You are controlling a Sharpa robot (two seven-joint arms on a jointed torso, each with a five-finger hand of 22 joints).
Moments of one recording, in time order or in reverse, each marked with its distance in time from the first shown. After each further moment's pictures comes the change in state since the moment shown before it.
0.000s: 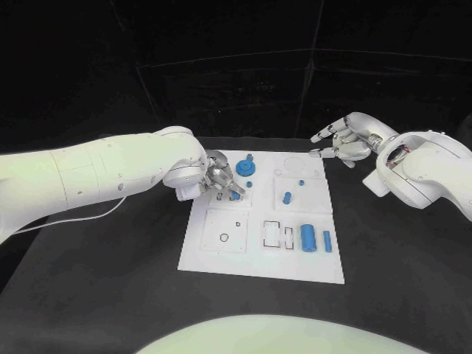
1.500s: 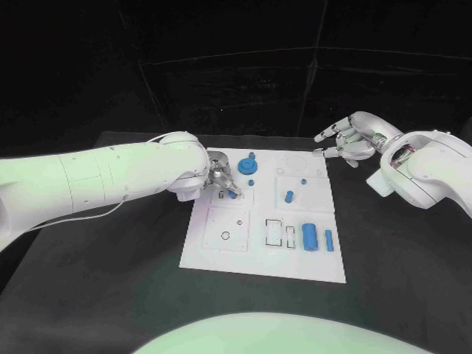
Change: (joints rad) left arm -0.032 -0.001 -0.001 0.007 -0.199 -0.061 -0.002; left_hand -0.066 -0.063 0.156 -0.024 -0.004 0.002 -0.001 0.008 0.013 0.005 -0.002 0.004 -0.001 0.000 0.000 0.000 0.000 0.000 0.000 0.000 0.000 0.006; right arm 0.000 0.000 0.000 -0.003 0.010 0.007 -0.001; right_hand 0.005 -0.005 0.000 0.000 -0.001 0.000 0.000 0.005 0.000 0.000 0.000 0.000 0.000 0.000 0.000 0.000 0.000 0.000 0.000 0.000 0.000 0.000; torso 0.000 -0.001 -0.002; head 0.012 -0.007
